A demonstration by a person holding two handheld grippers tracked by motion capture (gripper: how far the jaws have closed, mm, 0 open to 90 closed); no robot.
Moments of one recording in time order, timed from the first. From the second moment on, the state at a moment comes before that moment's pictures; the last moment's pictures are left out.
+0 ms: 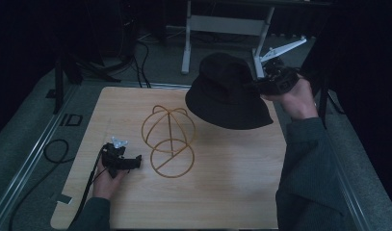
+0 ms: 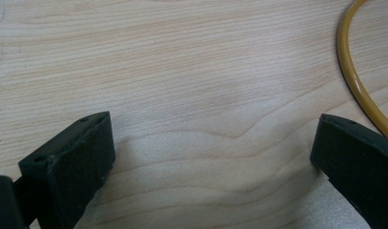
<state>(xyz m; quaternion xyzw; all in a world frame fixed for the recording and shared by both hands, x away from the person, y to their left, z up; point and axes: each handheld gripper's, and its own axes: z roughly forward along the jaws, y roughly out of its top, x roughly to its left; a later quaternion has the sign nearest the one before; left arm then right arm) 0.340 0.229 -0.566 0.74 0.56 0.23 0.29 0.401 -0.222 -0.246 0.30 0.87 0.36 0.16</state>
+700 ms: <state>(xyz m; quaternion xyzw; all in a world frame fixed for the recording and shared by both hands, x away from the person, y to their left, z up) 0.340 0.229 -0.566 0.74 0.56 0.23 0.29 0.396 -0.208 -0.231 0.27 0.87 0.39 0.16</state>
